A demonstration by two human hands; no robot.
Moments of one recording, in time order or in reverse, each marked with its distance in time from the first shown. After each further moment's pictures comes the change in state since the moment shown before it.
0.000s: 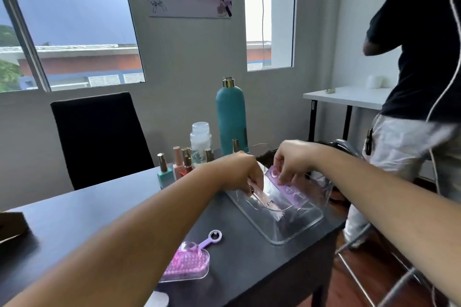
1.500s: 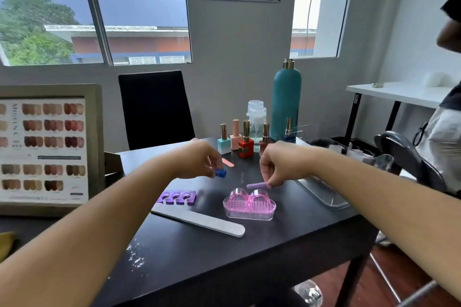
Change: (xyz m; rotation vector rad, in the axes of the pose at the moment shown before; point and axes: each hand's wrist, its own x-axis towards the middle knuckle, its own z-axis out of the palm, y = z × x) left_hand -0.188 -0.072 0.015 -0.077 0.162 -0.417; right_hand -0.046 -0.123 0.080 -0.358 -0.138 -0.420
